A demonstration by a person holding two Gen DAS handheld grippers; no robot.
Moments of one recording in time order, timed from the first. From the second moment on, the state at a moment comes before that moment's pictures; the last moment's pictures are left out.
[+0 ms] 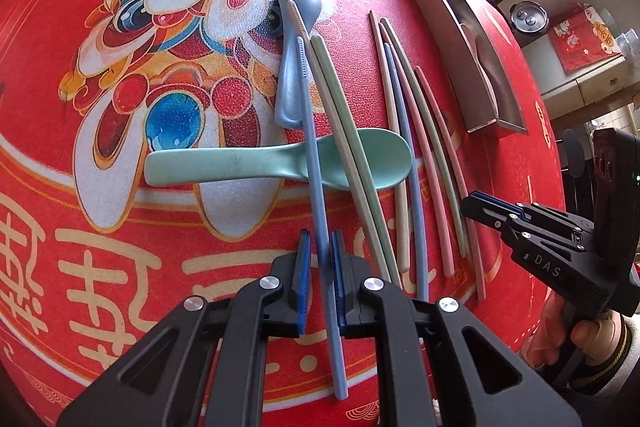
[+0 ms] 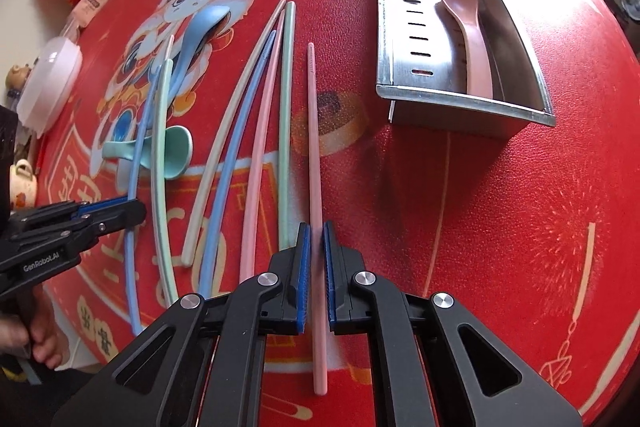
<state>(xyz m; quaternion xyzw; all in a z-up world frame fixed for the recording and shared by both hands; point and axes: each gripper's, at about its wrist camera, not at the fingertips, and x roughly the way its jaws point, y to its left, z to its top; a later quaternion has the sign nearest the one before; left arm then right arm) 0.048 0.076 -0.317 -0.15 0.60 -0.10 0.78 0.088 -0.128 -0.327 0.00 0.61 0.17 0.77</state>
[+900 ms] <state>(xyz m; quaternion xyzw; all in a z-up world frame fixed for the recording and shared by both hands) 0.044 0.075 -0.316 -0.14 0.59 -0.10 0.79 0.088 -0.122 -0.328 -0.02 0.58 0.17 0.79</state>
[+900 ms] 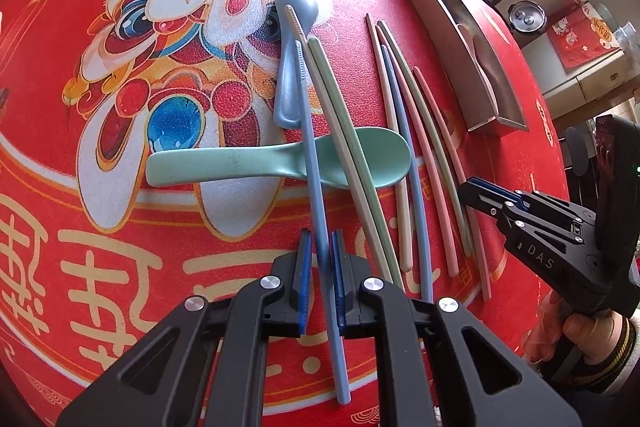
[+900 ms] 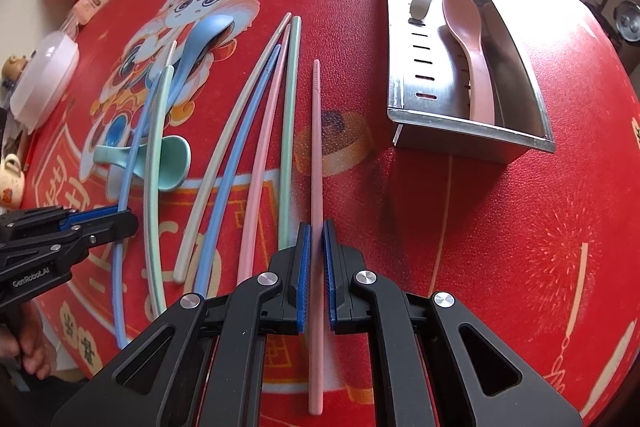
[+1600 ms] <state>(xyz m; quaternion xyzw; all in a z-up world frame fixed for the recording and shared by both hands) 0.040 0.087 -0.298 -0.15 0.58 -0.09 0.80 0.089 -0.122 -0.321 -0.04 0.59 0.17 0.79</state>
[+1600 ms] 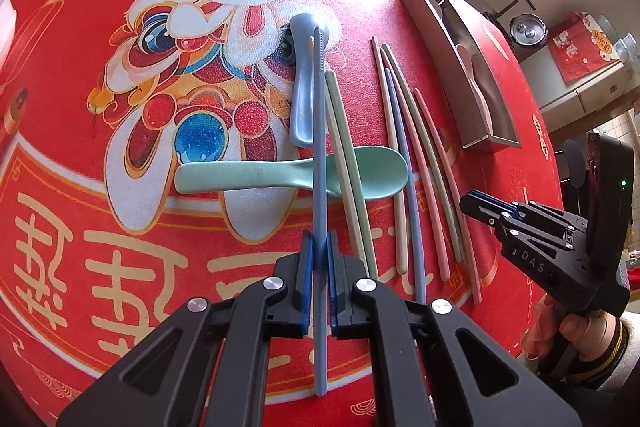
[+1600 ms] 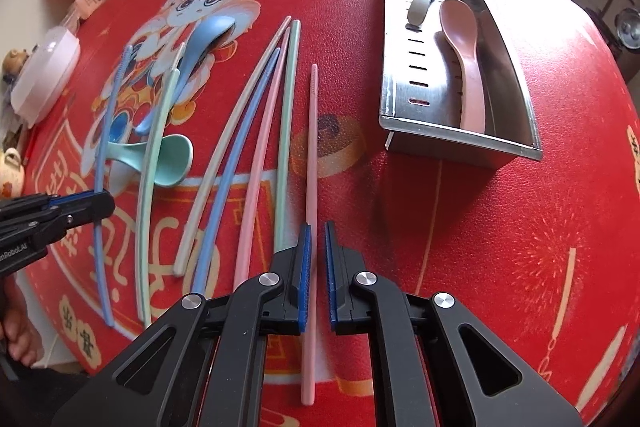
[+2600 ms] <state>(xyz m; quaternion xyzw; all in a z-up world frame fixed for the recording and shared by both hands) 0.034 0.094 -0.307 -0.16 0.59 -0.08 0.79 0.105 -0.101 -0.329 -0.06 0.63 0.15 0.76</state>
